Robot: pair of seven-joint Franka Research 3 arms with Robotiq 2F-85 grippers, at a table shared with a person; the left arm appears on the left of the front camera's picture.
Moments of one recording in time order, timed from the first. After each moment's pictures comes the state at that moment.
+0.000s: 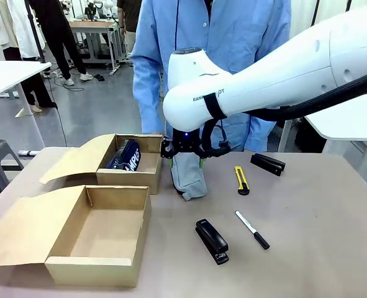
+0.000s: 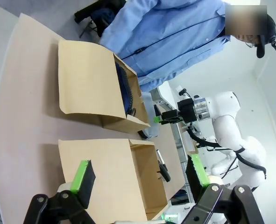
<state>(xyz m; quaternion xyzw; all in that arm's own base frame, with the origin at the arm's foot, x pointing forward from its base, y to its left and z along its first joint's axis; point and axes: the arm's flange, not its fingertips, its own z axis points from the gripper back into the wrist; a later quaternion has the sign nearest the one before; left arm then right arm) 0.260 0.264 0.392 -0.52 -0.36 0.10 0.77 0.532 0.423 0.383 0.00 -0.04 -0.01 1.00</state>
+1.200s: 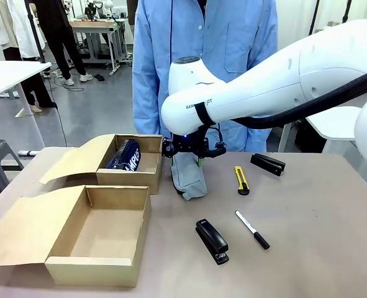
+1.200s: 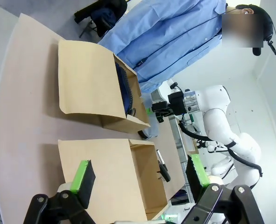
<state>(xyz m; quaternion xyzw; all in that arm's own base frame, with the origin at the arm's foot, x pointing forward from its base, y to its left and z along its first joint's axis) 0.260 0.264 0.392 -0.52 -0.36 0.10 0.77 0.574 0.429 0.351 0.00 -0.05 -0.02 1.00</state>
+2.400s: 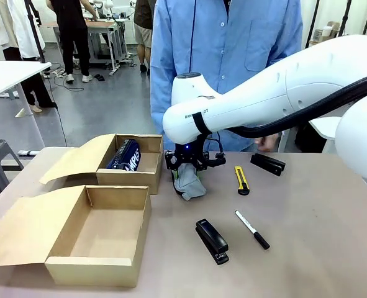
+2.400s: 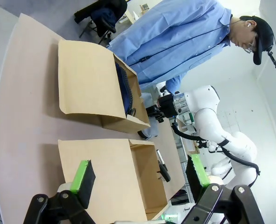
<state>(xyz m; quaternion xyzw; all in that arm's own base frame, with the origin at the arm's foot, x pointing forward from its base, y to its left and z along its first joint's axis) 0.260 0.264 0.392 -0.52 -0.36 0.10 0.77 0.581 0.423 0.312 0.00 -0.02 -0.02 1.00</state>
